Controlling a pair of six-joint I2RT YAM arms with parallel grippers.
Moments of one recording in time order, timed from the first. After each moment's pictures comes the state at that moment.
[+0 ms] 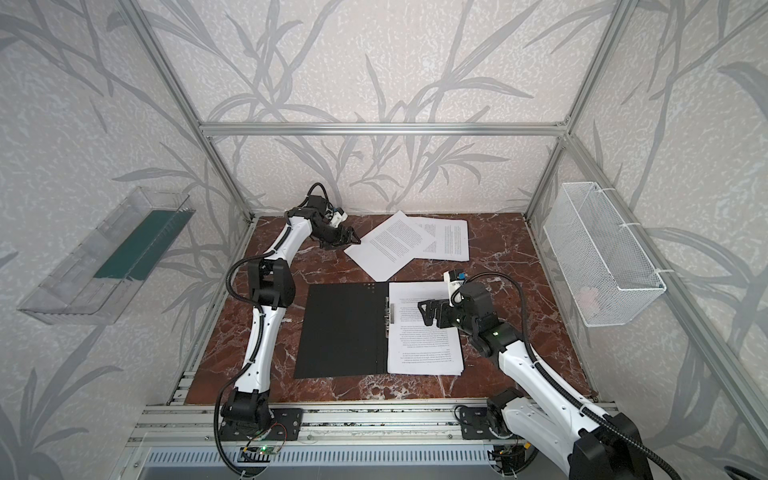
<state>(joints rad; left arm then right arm) -0.13 2.71 2.57 -1.05 0.61 -0.12 0.41 0.95 0.53 -0.18 -0.24 0.41</state>
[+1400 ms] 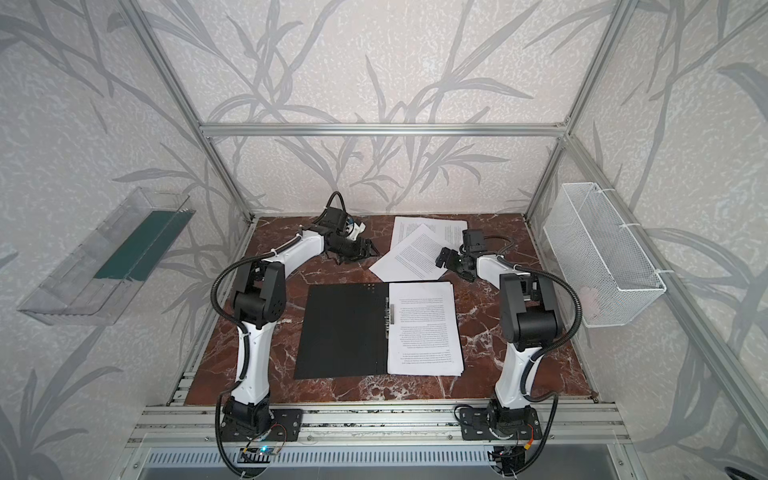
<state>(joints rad) -0.32 2.21 1.80 -0.58 0.53 -0.36 0.09 1.93 1.22 -0.25 -0.28 0.51</state>
